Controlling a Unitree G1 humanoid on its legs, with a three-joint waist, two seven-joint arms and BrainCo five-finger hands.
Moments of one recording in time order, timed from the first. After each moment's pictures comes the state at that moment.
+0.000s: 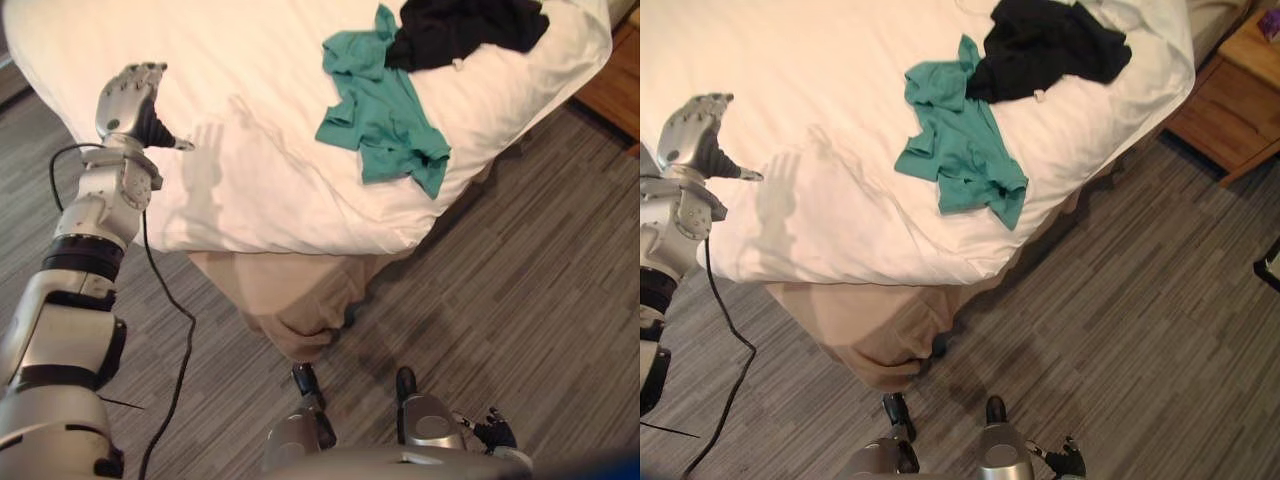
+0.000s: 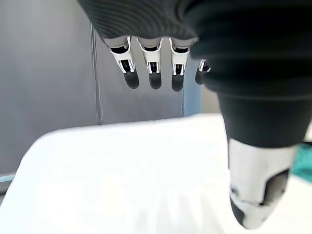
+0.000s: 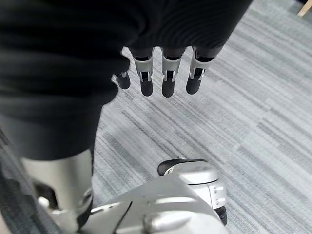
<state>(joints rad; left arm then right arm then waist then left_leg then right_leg) -0.90 0.87 -0.31 0.84 0.58 -0.08 0.29 0.15 -0.08 -0.21 0.93 -0.04 -0.07 -0.15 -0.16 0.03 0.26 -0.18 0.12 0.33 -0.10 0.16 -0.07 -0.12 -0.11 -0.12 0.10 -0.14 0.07</state>
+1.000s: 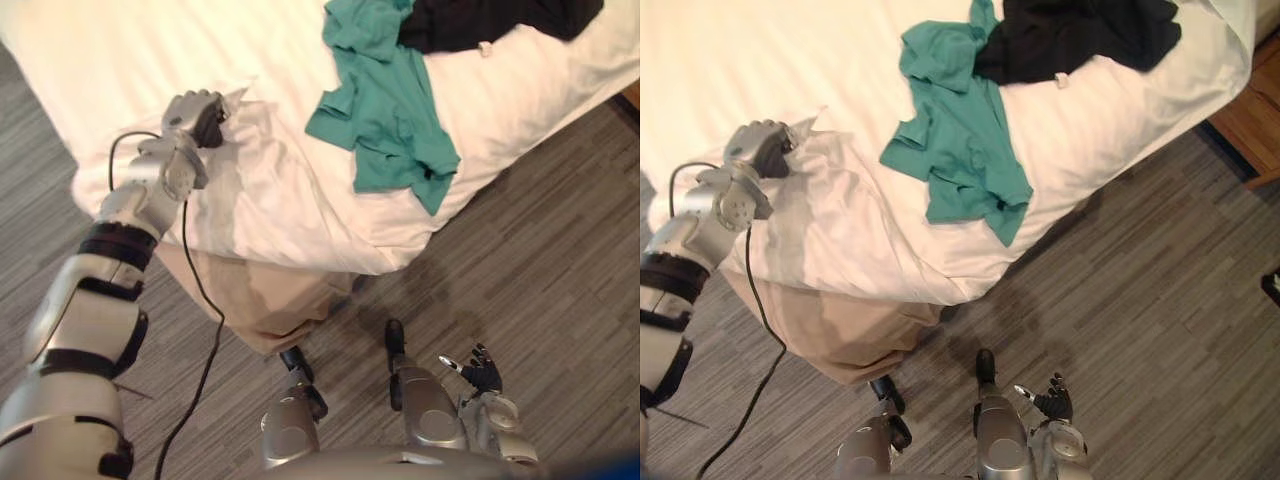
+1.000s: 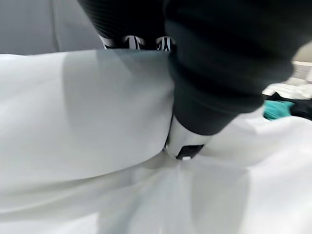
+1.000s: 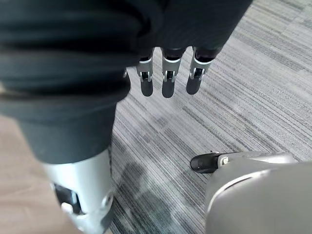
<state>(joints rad) -0.82 0.82 -0.43 0.62 0.50 -0.16 0.12 0.09 -0.10 -0.14 0.81 0.09 -0.10 -0.17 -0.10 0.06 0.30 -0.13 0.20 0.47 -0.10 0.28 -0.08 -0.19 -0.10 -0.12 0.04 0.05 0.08</state>
